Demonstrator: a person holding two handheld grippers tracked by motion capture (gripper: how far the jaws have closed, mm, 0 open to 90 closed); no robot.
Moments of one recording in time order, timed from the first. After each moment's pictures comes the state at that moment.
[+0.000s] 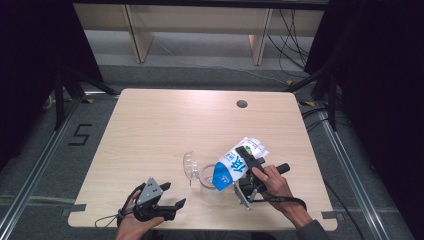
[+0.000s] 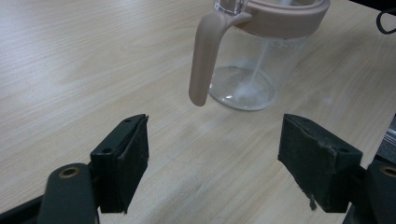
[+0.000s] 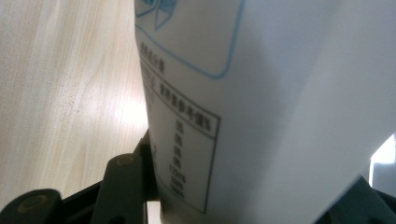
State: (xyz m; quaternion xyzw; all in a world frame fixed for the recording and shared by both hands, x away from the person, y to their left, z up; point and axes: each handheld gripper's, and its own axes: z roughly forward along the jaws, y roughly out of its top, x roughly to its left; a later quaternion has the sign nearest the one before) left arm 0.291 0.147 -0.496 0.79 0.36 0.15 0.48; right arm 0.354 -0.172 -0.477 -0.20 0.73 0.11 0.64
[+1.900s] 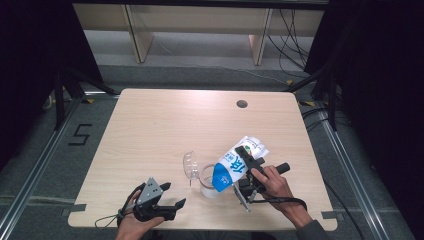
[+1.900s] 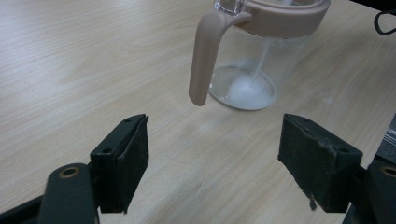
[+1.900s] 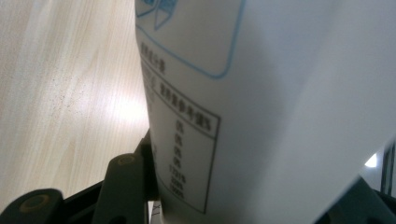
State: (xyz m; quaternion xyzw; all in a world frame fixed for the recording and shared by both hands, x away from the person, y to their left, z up) left arm 0.291 0.147 -0.496 0.79 0.36 0.15 0.48; right arm 0.351 -0.174 -0.477 -0.20 0.73 0.08 0.65
